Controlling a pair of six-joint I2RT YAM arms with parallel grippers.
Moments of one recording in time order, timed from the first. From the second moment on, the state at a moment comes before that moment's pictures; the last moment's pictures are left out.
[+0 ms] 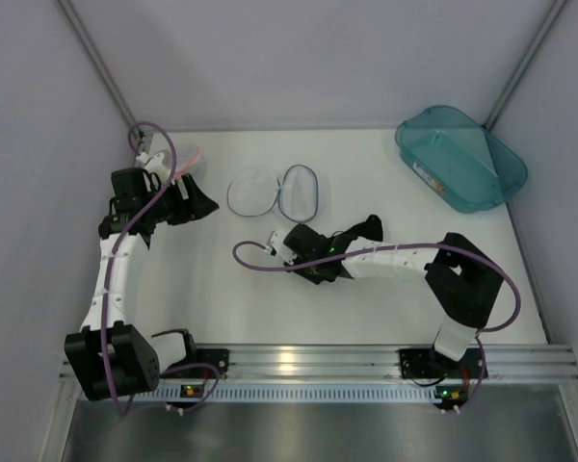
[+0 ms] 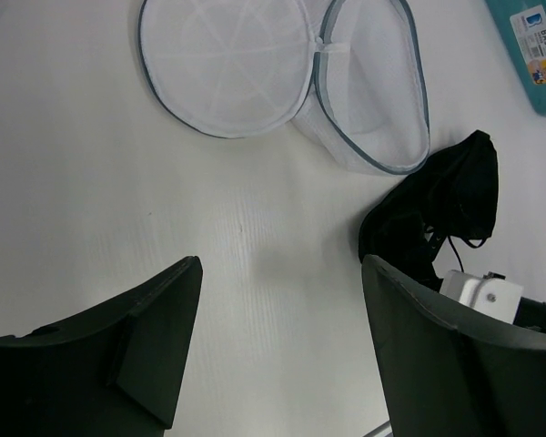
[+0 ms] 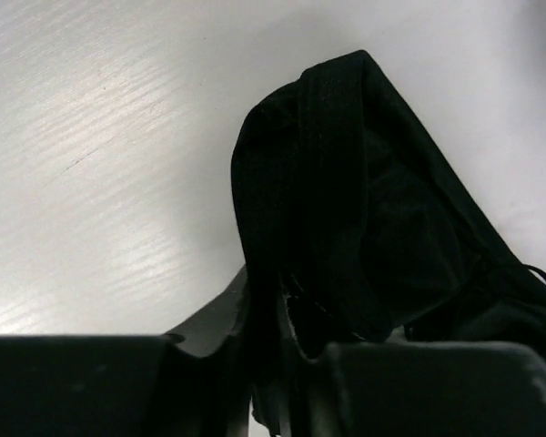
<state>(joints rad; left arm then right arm) 0.17 1.16 1.00 -0.50 0.60 -0.21 1.03 1.75 1.09 -0.39 0.14 -0.20</state>
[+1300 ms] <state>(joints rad) -0.16 1.22 1.07 -0.50 0.55 -0.02 0.26 1.34 0.65 0.15 -0.82 0.47</state>
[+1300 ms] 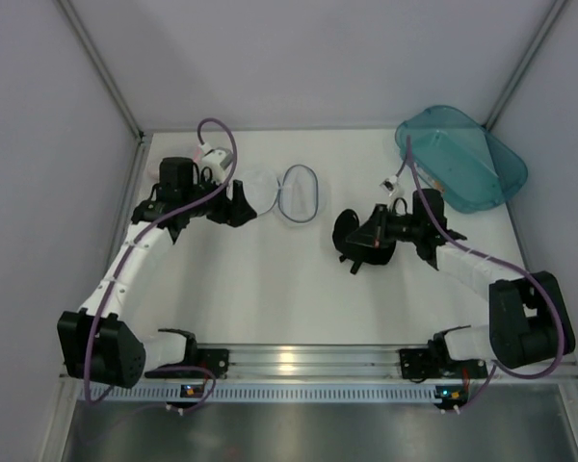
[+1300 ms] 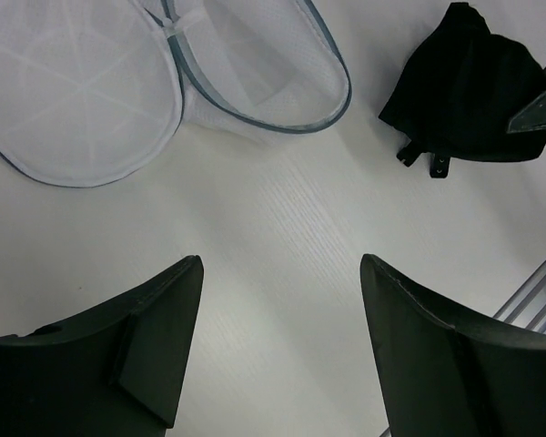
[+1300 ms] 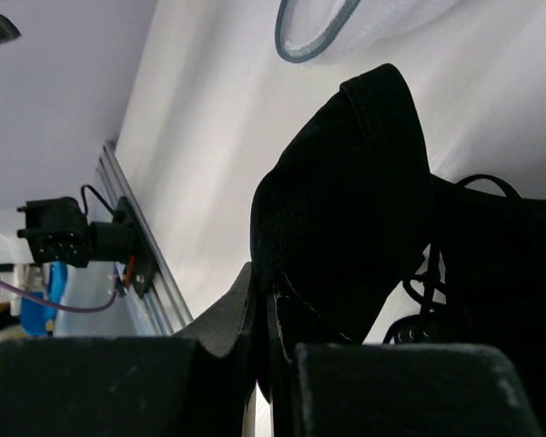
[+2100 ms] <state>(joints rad) -0.37 1.33 1.09 -0.50 0.49 0.08 -0.13 1.41 0.51 0.27 -1.02 0.56</state>
